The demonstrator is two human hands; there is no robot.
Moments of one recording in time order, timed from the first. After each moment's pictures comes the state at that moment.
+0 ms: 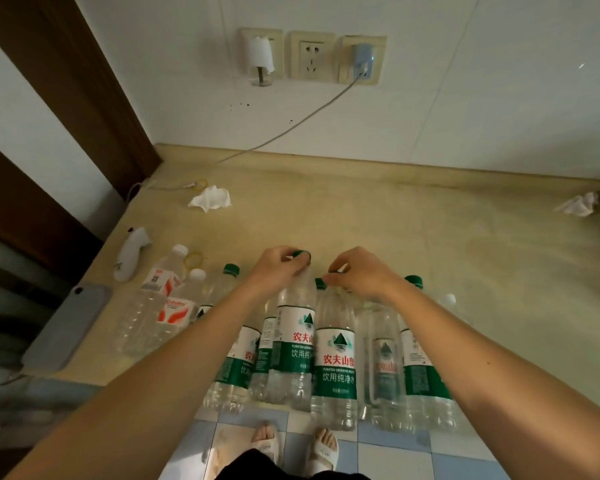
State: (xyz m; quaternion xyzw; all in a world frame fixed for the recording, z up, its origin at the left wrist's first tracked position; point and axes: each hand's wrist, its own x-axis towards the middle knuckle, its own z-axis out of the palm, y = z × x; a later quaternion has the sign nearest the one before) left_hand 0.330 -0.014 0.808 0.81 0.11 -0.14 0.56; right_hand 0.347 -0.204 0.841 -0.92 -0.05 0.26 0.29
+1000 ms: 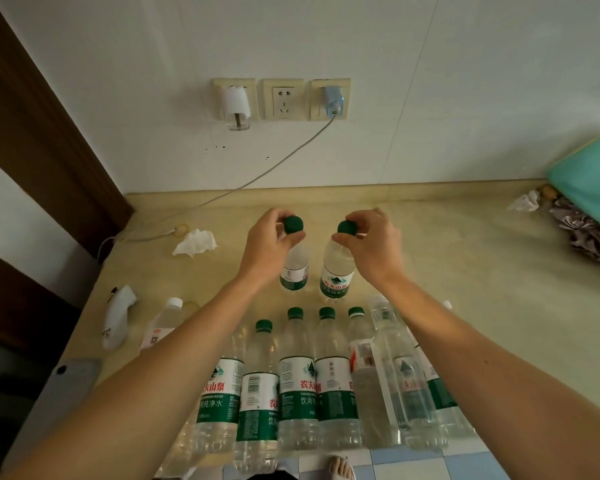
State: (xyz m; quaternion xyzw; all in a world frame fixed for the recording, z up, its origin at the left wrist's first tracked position) left_hand 0.394 0.011 0.867 0.83 -0.05 0.04 0.56; right_hand 0.372 -0.177 0.882 -0.88 0.05 -0.14 0.45
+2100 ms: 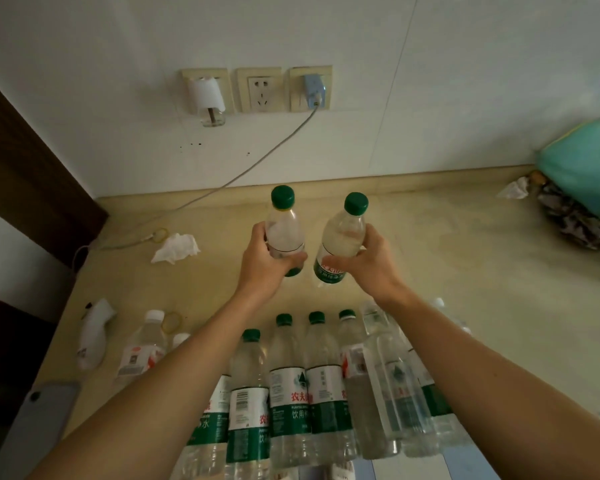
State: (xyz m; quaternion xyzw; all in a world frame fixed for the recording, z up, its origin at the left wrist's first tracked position) left_hand 0.401 -0.007 0.827 0.81 0.00 -0.01 0.59; right_hand 0.376 -0.205 0.839 -0.80 0.10 -0.01 0.59
